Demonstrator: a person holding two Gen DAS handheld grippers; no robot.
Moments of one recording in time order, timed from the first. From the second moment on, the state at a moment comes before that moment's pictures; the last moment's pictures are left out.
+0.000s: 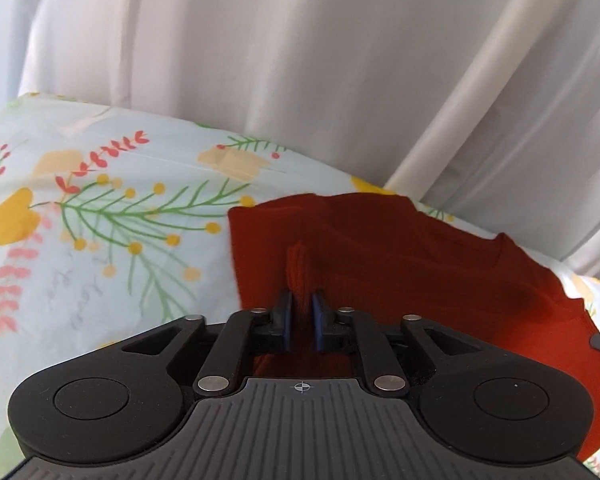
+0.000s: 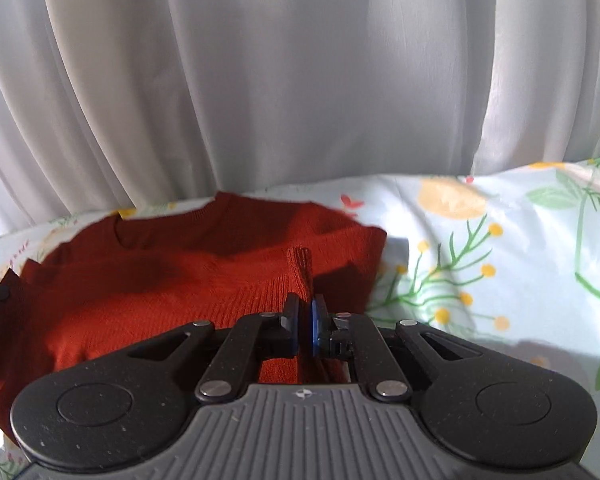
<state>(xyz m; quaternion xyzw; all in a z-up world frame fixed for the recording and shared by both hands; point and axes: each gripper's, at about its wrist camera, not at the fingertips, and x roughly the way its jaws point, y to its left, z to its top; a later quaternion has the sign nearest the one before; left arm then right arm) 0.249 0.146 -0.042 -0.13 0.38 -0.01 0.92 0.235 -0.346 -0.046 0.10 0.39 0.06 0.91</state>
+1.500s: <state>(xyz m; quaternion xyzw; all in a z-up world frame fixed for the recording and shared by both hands) 0.300 0.145 -0.082 -0.20 0.24 0.09 0.94 0.307 -0.295 -0.101 0.28 0.31 0.14 0.90</state>
